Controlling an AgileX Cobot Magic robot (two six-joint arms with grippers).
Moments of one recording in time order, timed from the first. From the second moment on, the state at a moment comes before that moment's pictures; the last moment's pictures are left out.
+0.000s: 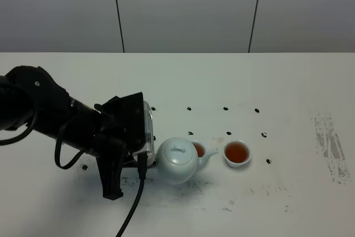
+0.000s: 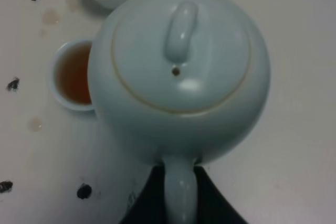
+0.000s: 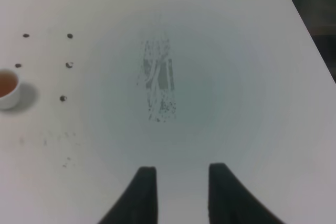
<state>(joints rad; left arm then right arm) -0.40 1.66 -0.98 -0.83 0.66 1.59 0.07 -0.01 -0.52 0.00 1.12 0.02</state>
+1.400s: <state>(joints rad) -0.40 1.81 -0.87 -1.09 0.53 2.03 0.07 -0.01 -0.52 0.00 1.12 0.02</state>
